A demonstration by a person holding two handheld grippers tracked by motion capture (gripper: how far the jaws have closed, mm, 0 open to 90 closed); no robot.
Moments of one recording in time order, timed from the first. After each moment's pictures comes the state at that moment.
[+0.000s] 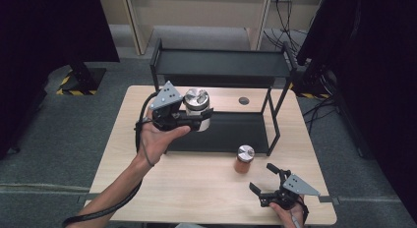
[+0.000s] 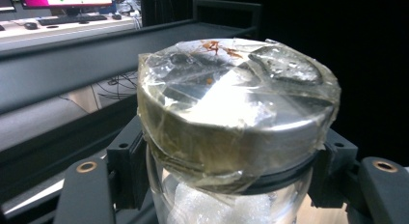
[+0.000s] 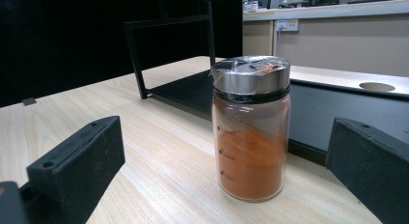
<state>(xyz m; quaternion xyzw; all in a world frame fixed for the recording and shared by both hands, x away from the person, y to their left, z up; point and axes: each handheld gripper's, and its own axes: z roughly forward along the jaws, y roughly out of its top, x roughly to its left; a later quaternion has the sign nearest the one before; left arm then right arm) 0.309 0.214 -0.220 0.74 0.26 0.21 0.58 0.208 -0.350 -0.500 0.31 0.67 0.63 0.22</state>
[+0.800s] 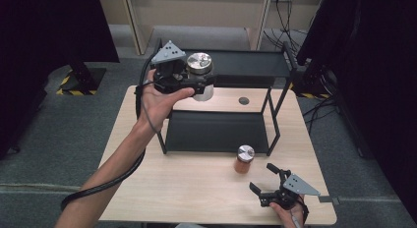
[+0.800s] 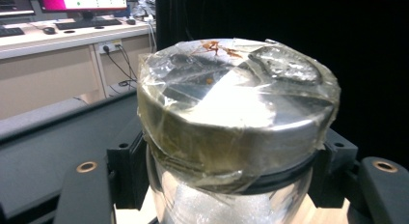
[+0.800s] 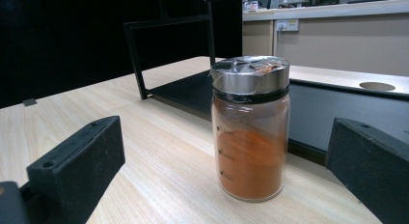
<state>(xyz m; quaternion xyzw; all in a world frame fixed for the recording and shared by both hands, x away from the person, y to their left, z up) 0.344 0.201 -0.154 0.73 0.29 0.22 0.58 0.209 -0.351 -0.500 0.31 0.67 0.63 0.22</state>
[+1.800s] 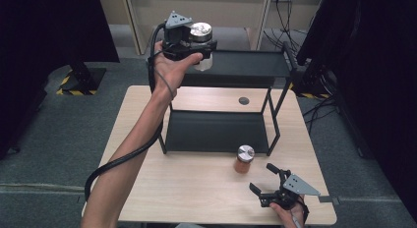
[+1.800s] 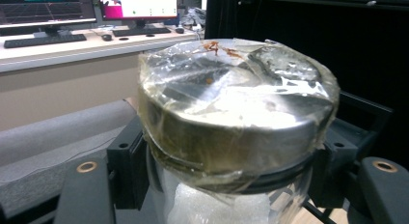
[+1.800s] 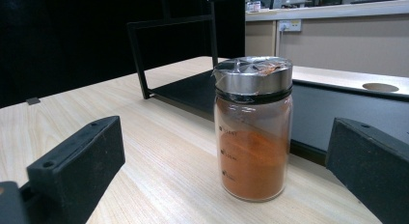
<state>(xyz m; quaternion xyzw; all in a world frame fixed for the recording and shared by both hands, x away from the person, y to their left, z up) 0.395 0.167 -0.136 0.69 0.35 0.28 0.56 0.209 -0.352 -0.499 0.31 0.68 0.63 0.22</state>
